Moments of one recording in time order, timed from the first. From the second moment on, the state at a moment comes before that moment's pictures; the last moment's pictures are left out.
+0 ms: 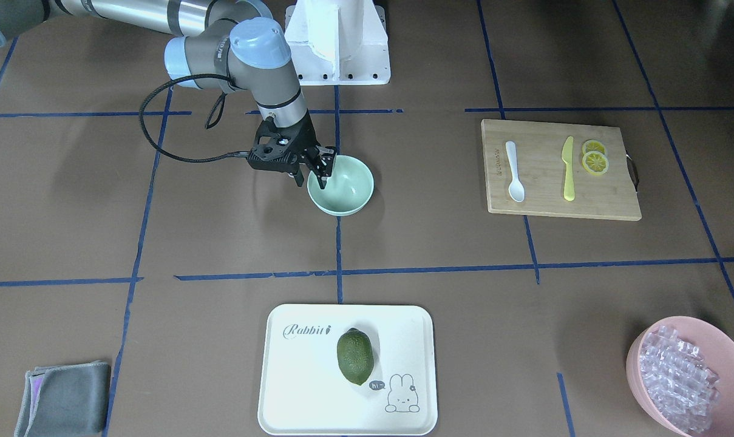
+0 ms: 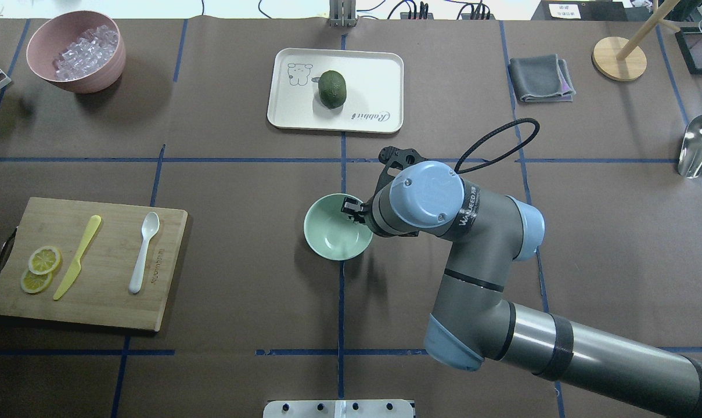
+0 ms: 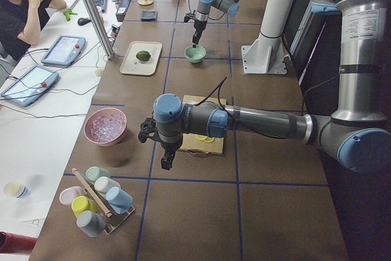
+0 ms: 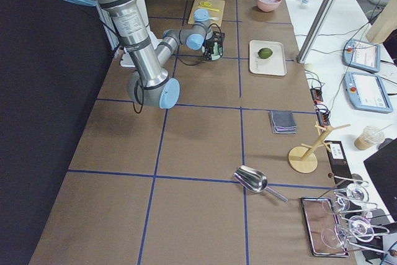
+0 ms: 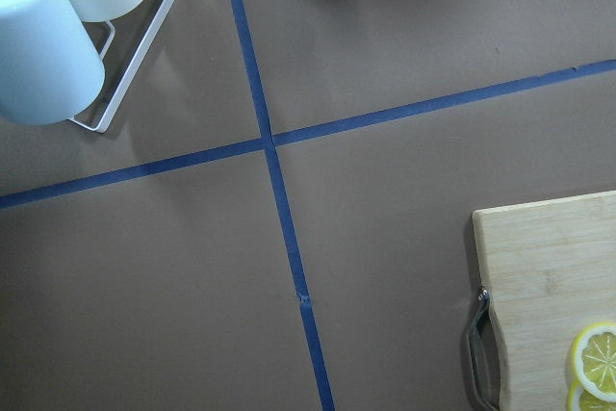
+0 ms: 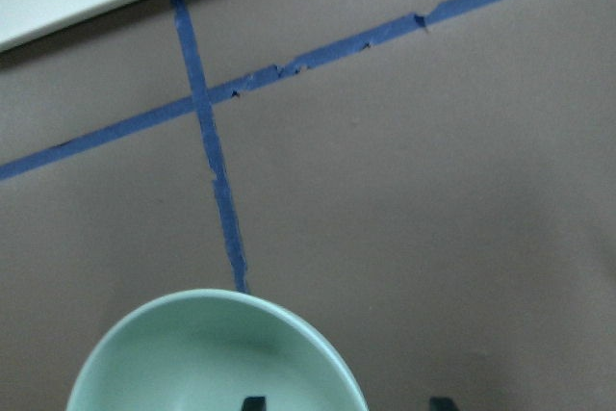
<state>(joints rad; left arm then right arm) -1.53 -1.50 -1.76 -1.59 -2.37 0.11 0.48 -0.96 1.70 -1.36 1.75 1.57</state>
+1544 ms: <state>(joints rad) -0.73 -1.52 -2.05 -1.87 -1.97 -0.97 1.36 -1.63 1.88 -1.57 2.28 -0.02</state>
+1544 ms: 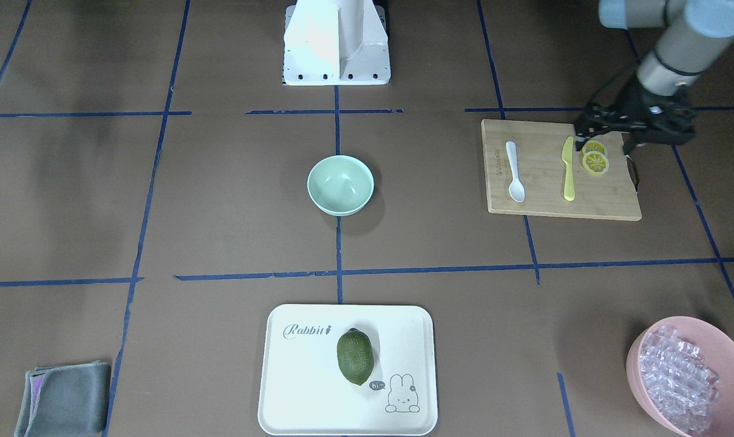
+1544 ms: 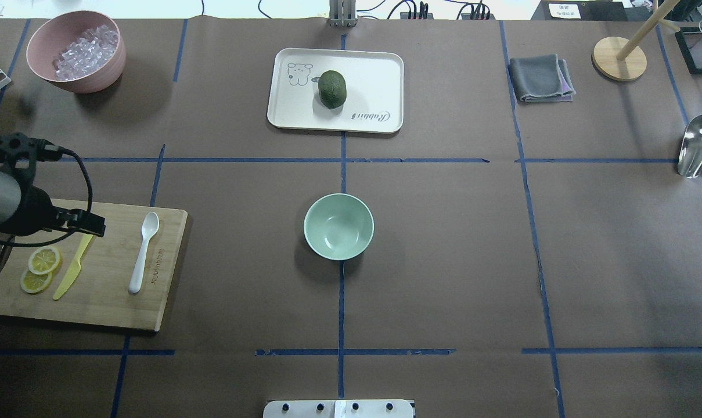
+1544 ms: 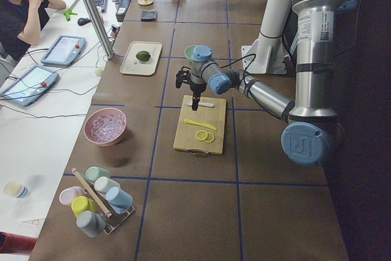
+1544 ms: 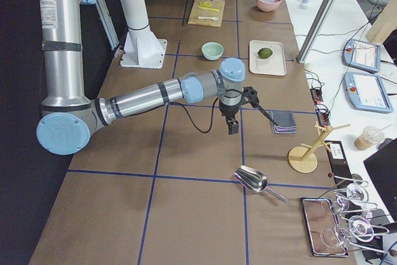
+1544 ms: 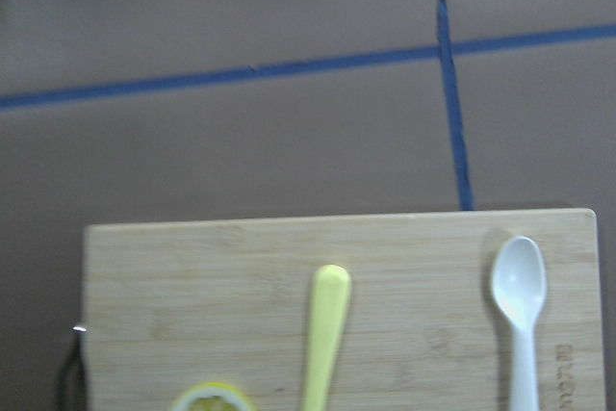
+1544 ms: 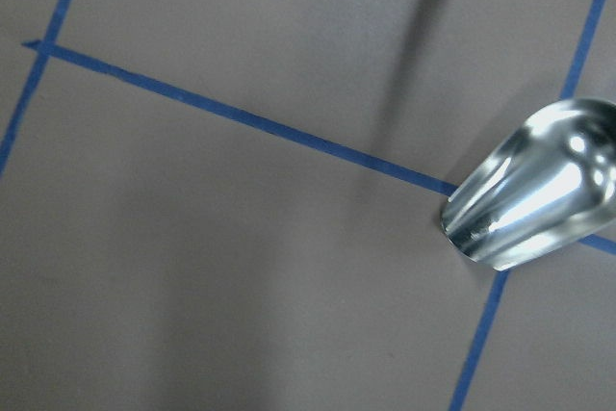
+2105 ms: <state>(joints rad) -0.54 -1.61 -1.94 -1.93 -1.88 -1.10 1.39 -1.67 1.89 -1.57 2.28 -0.07</state>
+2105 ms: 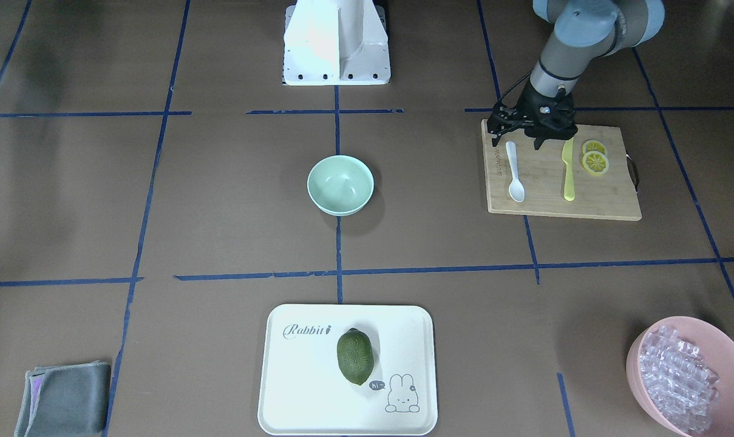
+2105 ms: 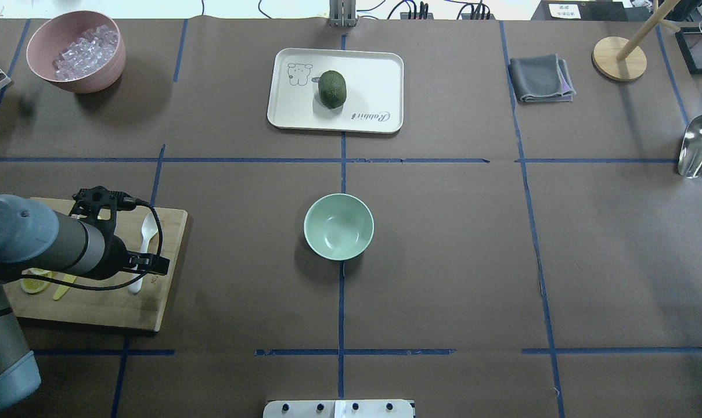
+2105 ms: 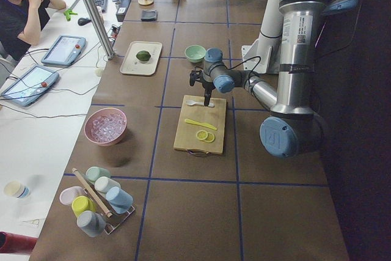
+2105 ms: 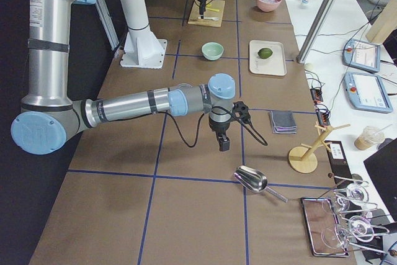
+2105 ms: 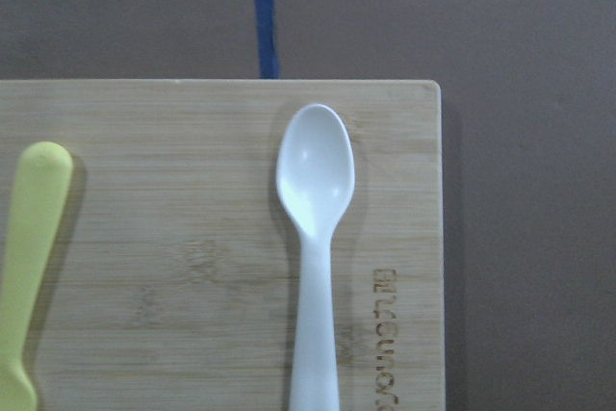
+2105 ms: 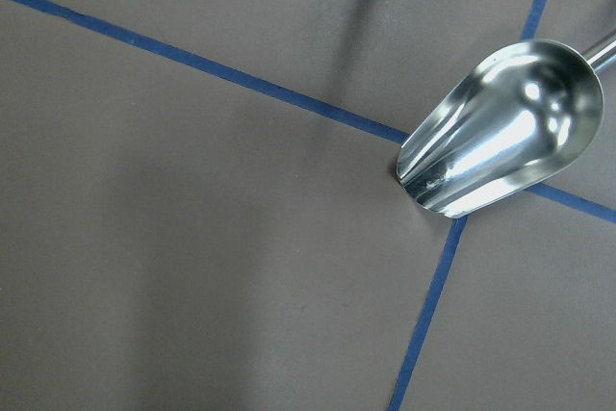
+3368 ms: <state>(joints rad) -0.56 -1.62 -1.91 -1.93 -1.88 -1.09 1.39 -1.68 1.89 -1.57 2.28 -0.07</state>
